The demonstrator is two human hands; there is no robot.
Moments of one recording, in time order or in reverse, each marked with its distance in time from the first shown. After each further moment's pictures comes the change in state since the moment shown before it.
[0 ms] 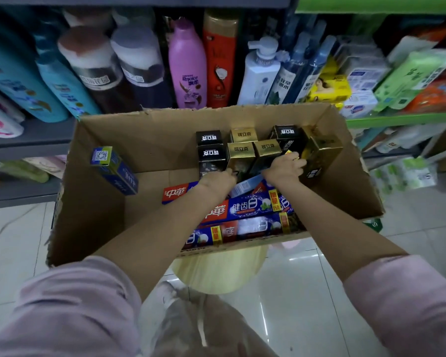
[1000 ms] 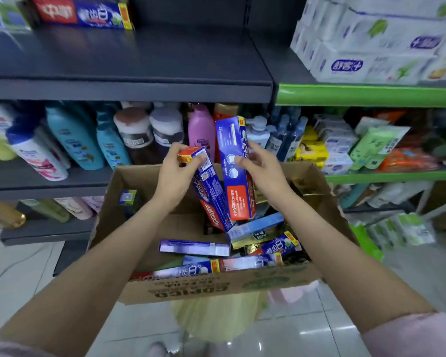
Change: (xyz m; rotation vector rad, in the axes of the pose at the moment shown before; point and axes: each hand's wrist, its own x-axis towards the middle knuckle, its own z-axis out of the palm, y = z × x) left_hand -0.095 -0.051 -0.079 -1.295 1.035 -0.185; right_hand -0.095 -0.051 -0.087 0.730 -0.227 -0.817
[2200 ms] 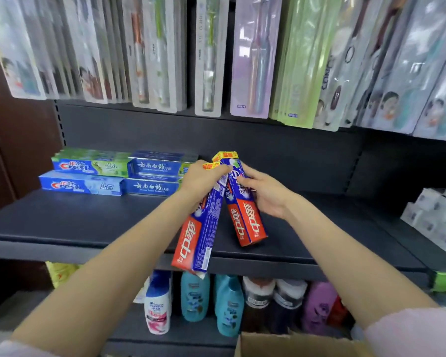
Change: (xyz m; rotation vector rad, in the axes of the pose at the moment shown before) left_hand 0.214 0.145 -0.292 0.016 0.085 -0.014; right_hand 0.192 -0.269 0.232 0.272 -0.403 -0.038
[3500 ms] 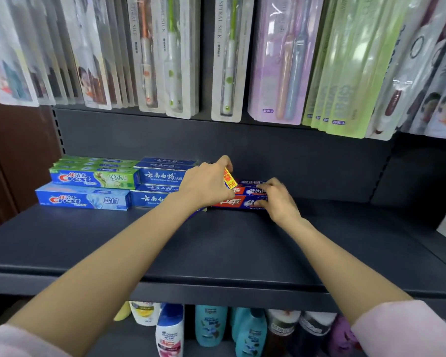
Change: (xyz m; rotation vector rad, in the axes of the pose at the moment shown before) left_hand 0.058 -0.001 -0.032 0.984 -0.045 0.464; right_hand 0.091 0.041 -0.024 -1.240 0.472 -0.157
